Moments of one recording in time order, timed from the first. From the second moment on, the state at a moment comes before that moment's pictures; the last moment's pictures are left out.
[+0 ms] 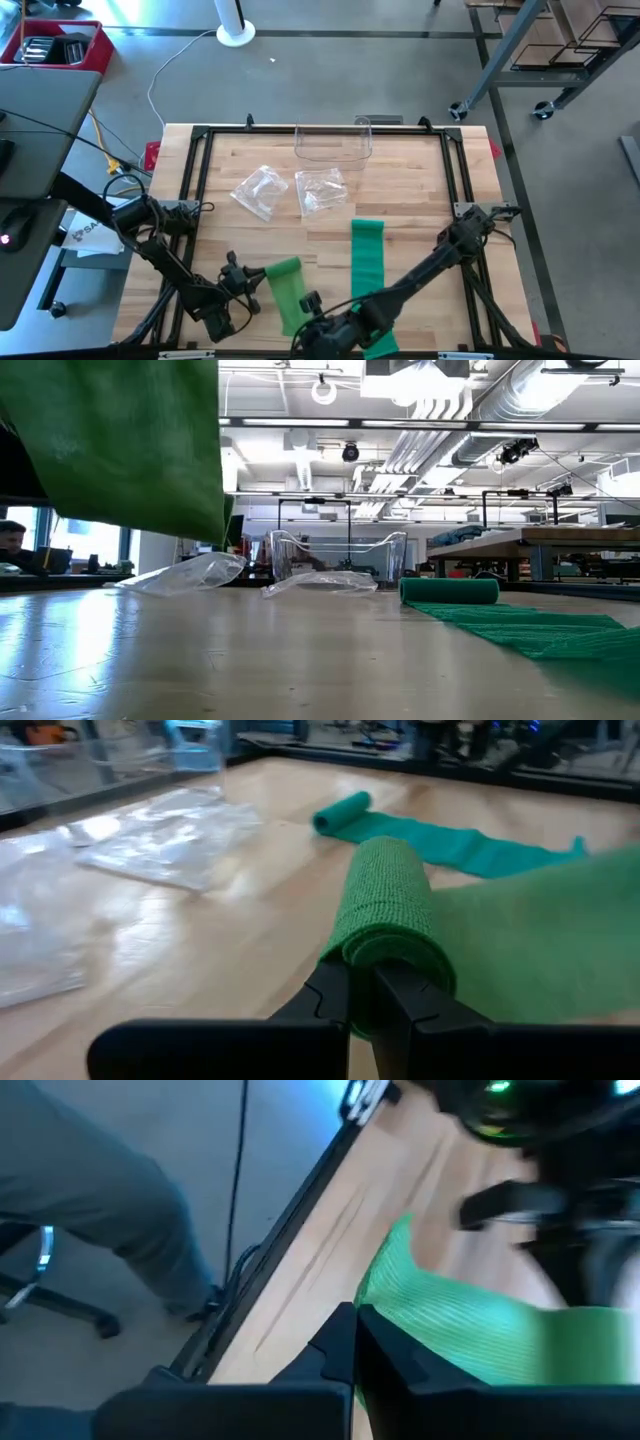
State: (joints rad) left arm -1.01 1.84 0.83 -0.39 -1.32 -1.43; right arm 0.64 2.30 2.14 -0.66 0.32 -0.05
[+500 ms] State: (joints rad) left arm -1.07 1.84 0.90 0.16 -1.26 -0.80; right arm 0.55 2.25 2.33 -0.92 0.45 -0.10
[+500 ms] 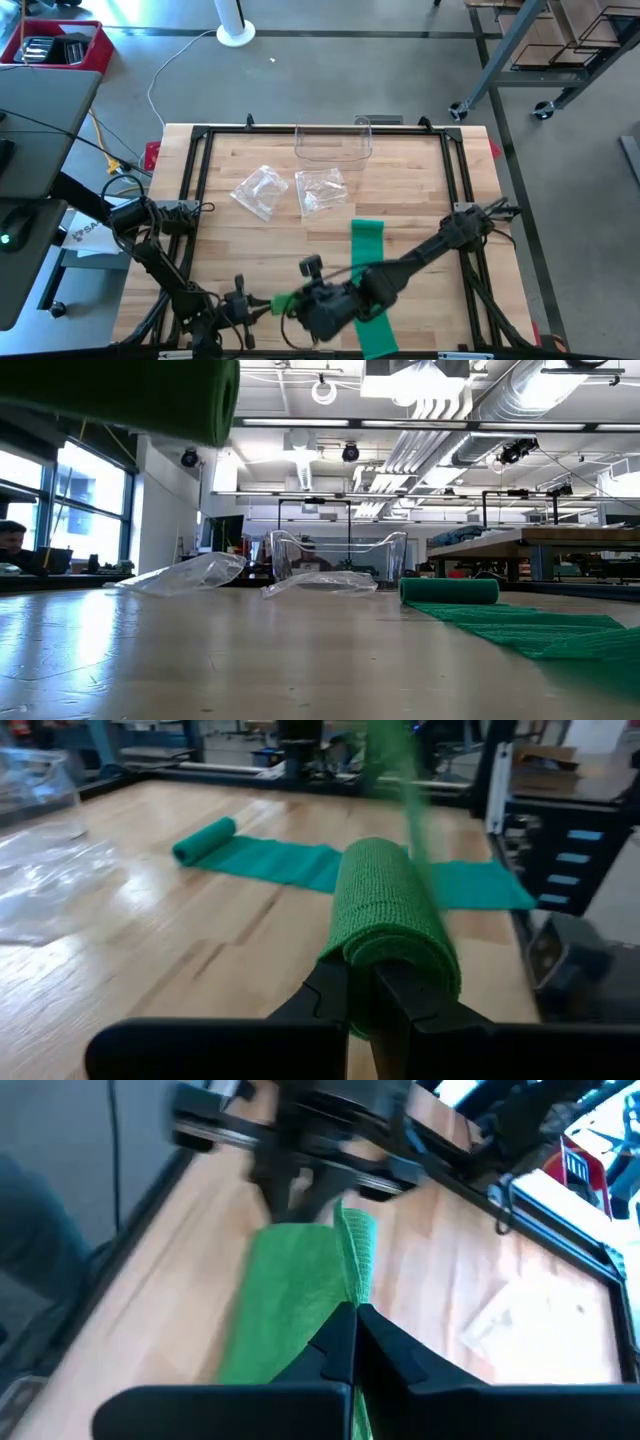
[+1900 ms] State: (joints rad) left arm -1.13 1.84 0.90 0.76 -1.22 -0.17; right arm 0.43 2.36 2.32 -0.98 0.15 -0.02
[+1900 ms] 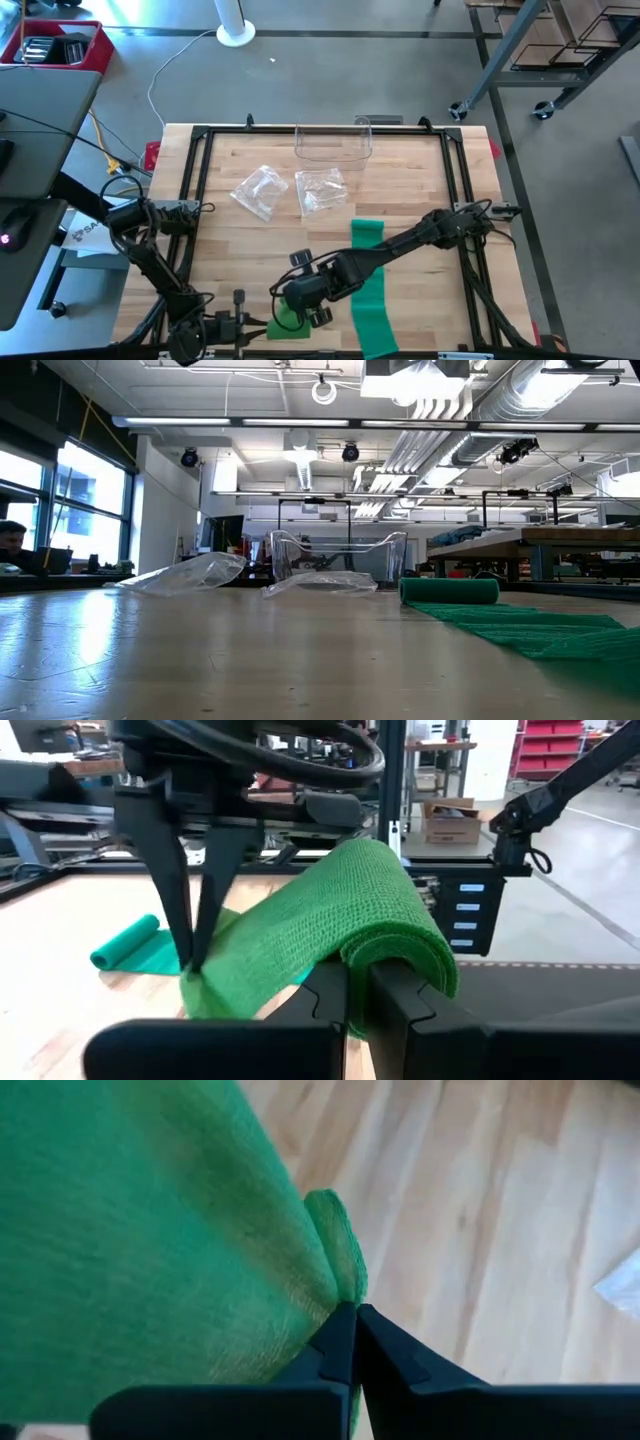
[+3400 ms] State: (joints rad) left arm -1.14 1.84 1.01 0.76 -1.40 0.00; right arm 0.72 2.33 2.32 -1.47 0.62 0.26
